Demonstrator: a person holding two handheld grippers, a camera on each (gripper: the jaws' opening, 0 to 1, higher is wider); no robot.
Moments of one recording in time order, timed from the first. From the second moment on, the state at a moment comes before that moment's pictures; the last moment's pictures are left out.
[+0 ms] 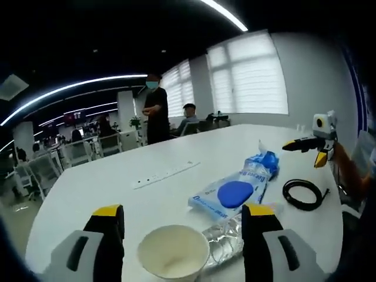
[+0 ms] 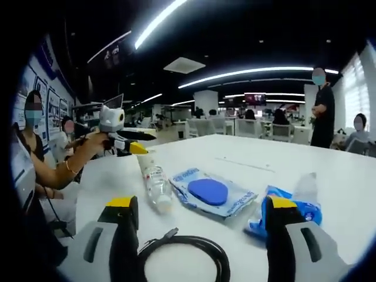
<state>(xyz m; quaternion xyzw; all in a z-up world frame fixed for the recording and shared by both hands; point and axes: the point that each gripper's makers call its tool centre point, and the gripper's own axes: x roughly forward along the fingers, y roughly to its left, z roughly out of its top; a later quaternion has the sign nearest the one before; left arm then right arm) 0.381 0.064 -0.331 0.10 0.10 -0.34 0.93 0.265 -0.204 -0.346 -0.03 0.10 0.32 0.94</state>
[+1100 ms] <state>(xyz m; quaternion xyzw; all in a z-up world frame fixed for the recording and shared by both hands) 0.377 0.088 -0.359 0.05 0.10 -0.30 0.95 0.221 -0.224 -0.345 -0.03 0.08 0.31 0.95</state>
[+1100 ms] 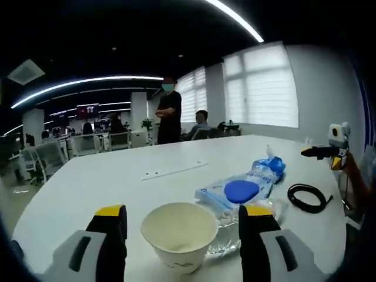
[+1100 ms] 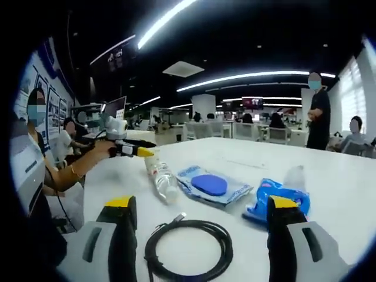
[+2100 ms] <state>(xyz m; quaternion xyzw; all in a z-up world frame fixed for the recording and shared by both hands) 0.373 0.093 -0.374 0.02 0.11 -0.31 0.95 0.202 -0.239 -0.340 -0.04 0.06 0.28 0.96</state>
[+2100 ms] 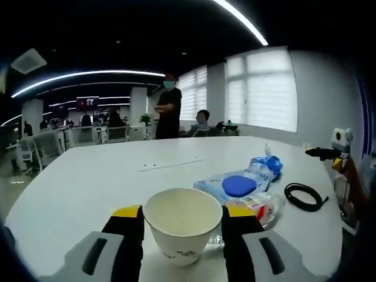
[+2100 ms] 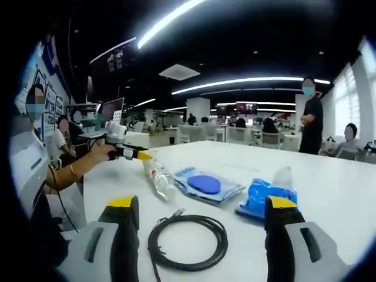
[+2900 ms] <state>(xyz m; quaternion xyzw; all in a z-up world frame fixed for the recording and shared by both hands) 0.373 0.095 -0.360 0.01 0.09 -0.31 0.95 0.198 -0.248 -0.342 -0.03 0.07 0.27 0.96</state>
